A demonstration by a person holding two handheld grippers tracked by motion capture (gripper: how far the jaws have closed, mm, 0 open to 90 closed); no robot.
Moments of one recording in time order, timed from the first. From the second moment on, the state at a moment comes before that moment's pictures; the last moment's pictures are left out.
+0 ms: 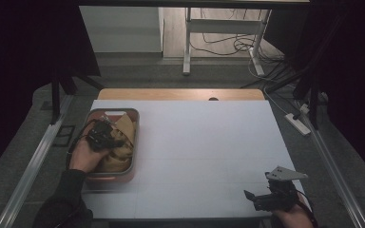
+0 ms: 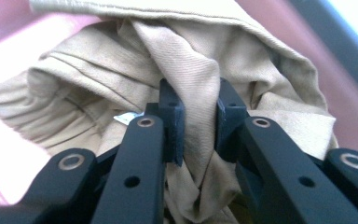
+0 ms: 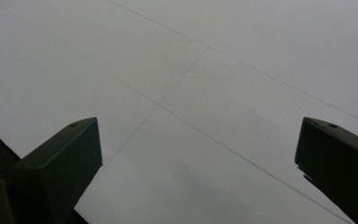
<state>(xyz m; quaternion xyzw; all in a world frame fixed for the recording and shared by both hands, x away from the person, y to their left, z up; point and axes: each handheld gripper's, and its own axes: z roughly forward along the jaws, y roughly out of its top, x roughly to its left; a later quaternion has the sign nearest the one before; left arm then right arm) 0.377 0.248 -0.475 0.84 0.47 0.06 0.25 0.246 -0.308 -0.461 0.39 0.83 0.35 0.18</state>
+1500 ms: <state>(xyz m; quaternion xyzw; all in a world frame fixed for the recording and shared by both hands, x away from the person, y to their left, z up) 0.378 0.235 -0.372 0.83 0.41 0.09 0.36 0.246 -0.308 -0.461 0.39 0.83 0.35 0.18</state>
